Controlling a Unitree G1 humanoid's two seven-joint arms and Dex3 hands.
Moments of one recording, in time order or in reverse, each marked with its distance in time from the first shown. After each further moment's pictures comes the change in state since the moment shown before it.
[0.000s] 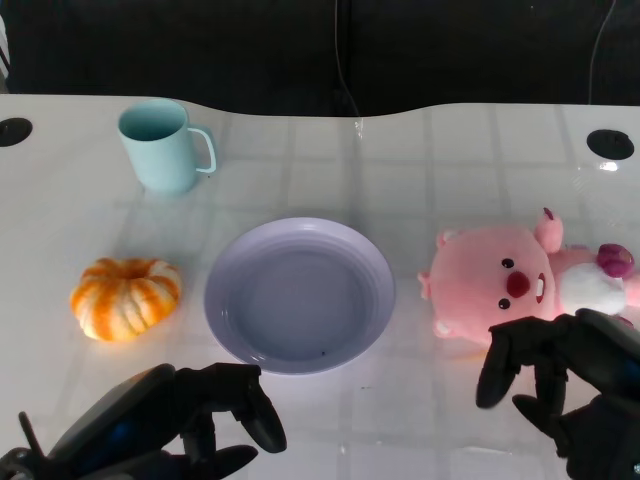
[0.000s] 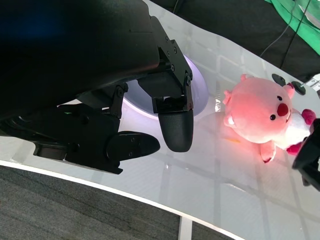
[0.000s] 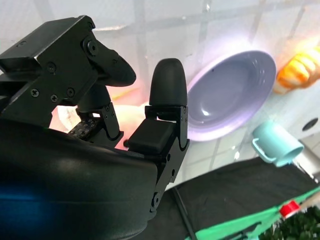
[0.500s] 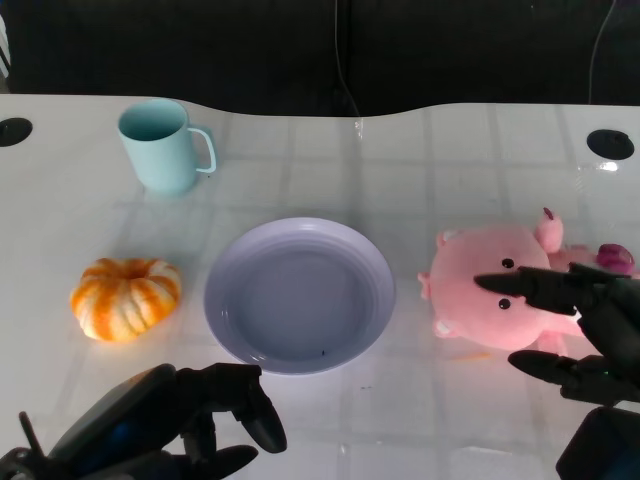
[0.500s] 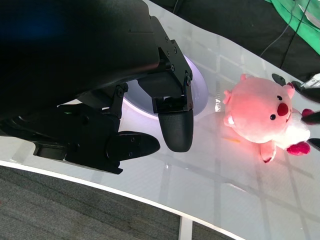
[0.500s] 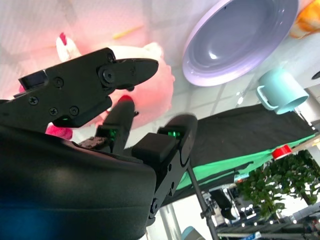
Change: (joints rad) left arm 0.000 0.000 -0.001 0.000 0.002 -0.001 0.000; right arm 0.000 0.010 -0.037 0.014 -0.175 -0.107 -0.230
